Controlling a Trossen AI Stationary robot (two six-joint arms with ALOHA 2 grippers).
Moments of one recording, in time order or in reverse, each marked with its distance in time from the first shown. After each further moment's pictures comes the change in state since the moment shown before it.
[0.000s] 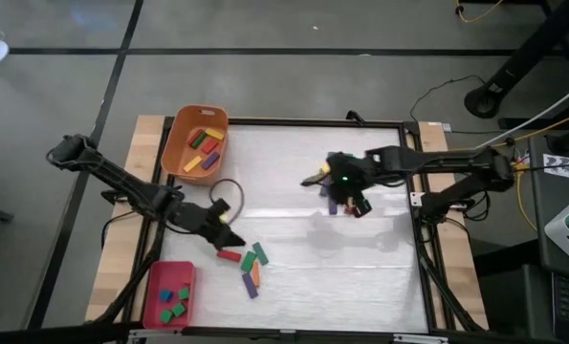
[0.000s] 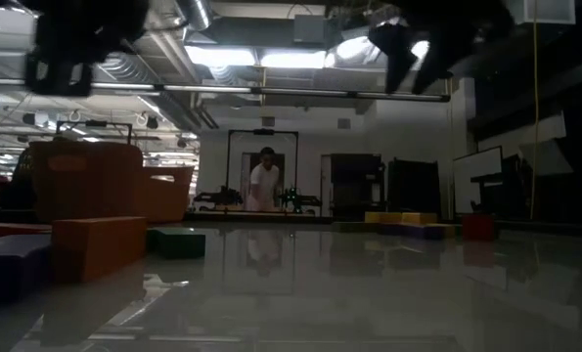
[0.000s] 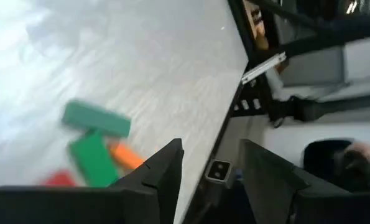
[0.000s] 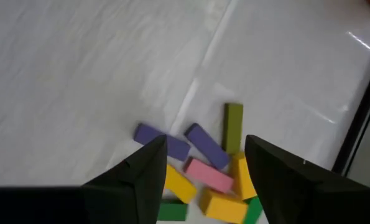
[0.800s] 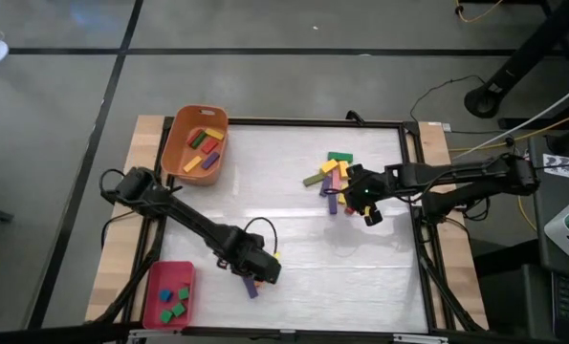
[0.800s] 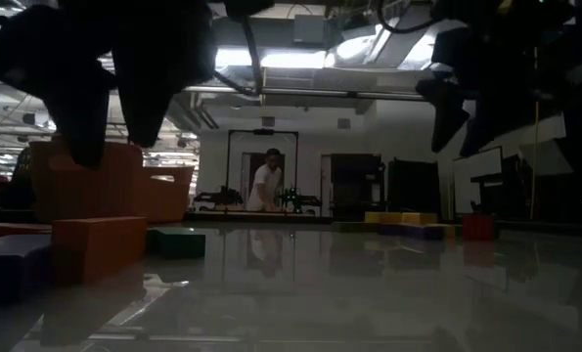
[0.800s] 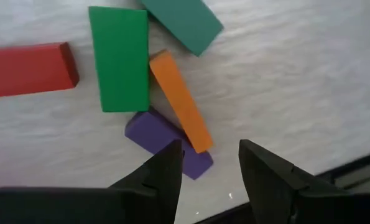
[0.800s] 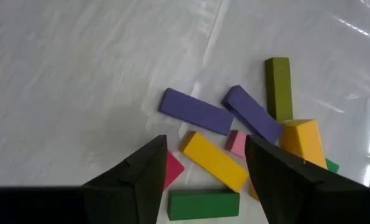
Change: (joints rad) left arm -0.023 0.812 0.753 -0.689 0.233 -0.457; right arm 0.000 -0.260 -0.508 0.307 0.017 0.098
